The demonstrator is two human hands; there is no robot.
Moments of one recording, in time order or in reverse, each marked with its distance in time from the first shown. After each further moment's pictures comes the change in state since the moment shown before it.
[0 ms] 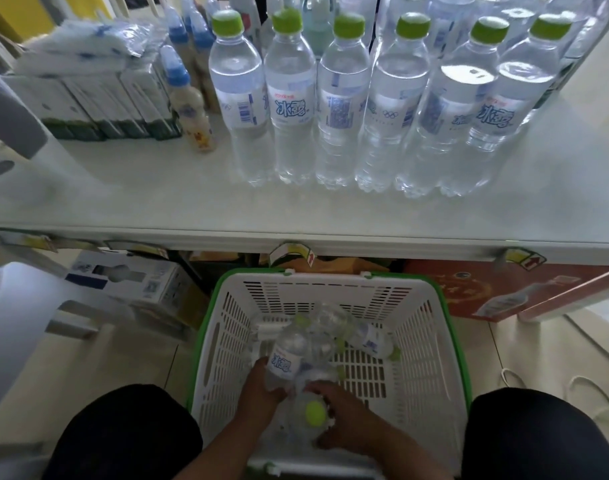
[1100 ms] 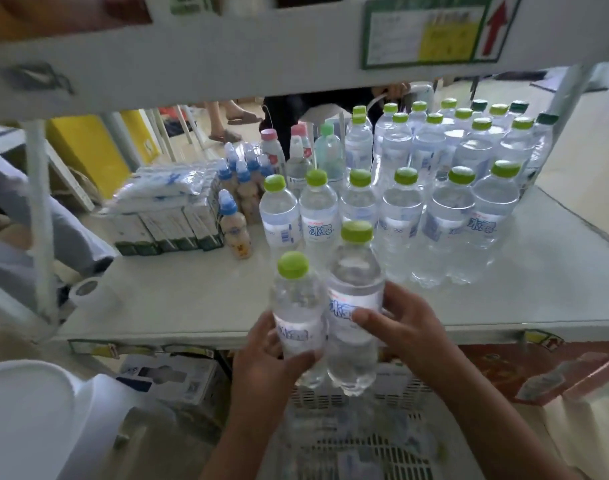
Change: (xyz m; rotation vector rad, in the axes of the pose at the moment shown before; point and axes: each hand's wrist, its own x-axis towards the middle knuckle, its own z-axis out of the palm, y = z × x) left_hand -0.090 0.244 -0.108 -0.372 0.015 0.683; right_hand -0.074 -0.250 -0.116 0.332 0.553 -0.708
